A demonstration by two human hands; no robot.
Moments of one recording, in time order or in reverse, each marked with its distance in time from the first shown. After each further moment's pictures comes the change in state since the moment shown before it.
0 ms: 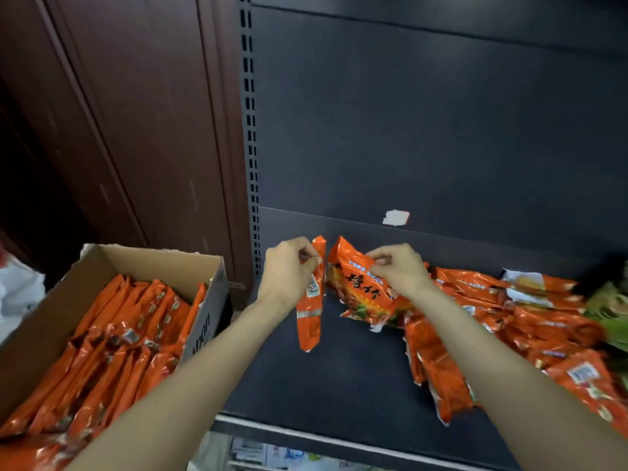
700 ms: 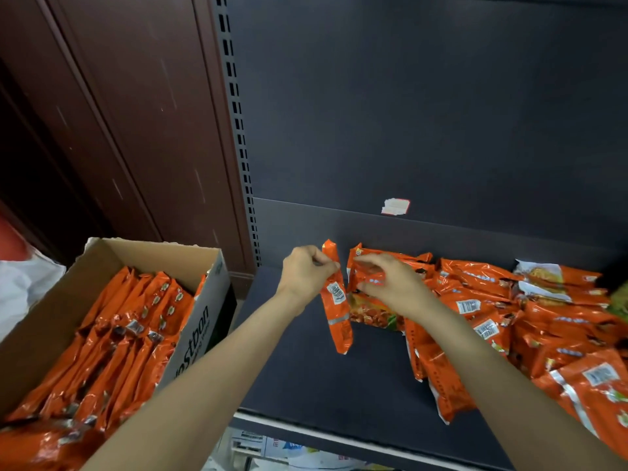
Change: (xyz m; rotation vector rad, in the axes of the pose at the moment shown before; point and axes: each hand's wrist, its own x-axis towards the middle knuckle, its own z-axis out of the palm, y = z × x) left_hand 0.004 0.001 0.052 -0.177 -0.101 -0.290; right_hand -0.009 0.038 0.008 -0.097 -0.191 -0.217
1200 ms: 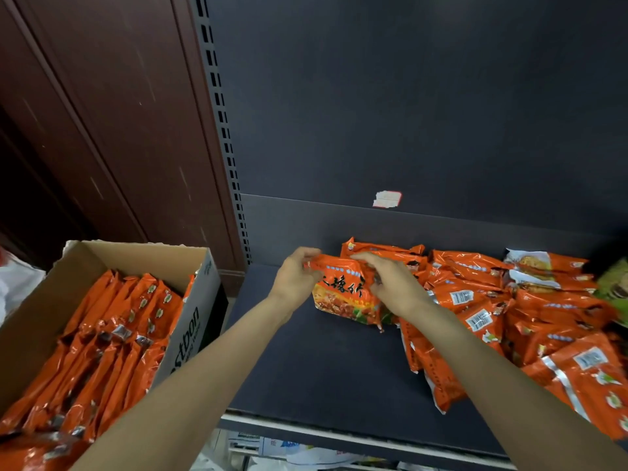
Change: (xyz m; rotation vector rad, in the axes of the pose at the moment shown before) left_hand 0.015 -0.032 0.008 -0.087 -0.158 -0.030; right_hand -0.002 0.009 0.006 -0.123 0.017 0.021
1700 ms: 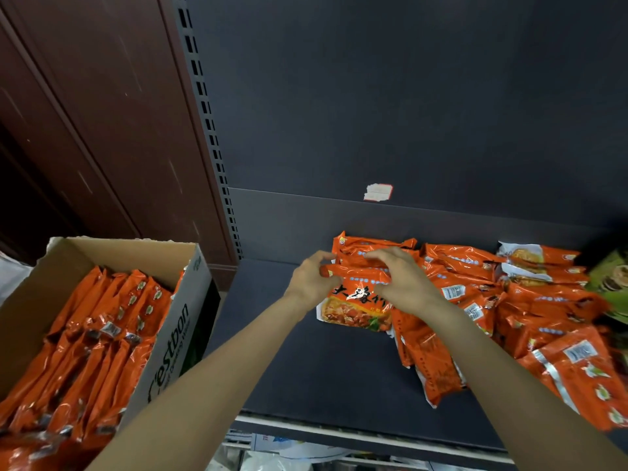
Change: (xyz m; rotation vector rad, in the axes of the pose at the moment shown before) left_hand 0.003 0.003 0.035 0.110 -0.115 0.001; right_hand -0.009 0.022 -0.013 -0.029 -0.024 0.103
